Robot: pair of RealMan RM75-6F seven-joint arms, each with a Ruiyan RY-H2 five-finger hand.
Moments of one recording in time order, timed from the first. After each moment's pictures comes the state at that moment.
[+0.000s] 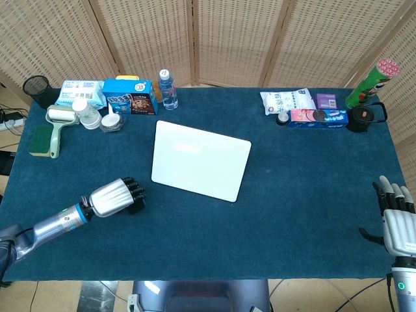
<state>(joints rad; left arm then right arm) -0.72 -1.58 0.22 -0.66 1.97 1.47 -0.29 0.08 -1.14 0.11 -1.59 -1.36 1.44 -0.14</state>
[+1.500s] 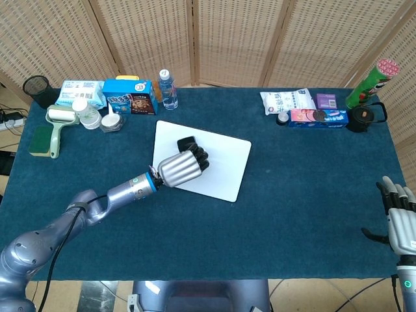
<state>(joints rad) -1.09 -1.77 -0.01 -0.67 1.86 1.18 0.25 0.09 -1.11 0.12 -1.58 -1.33 1.38 -0.05</state>
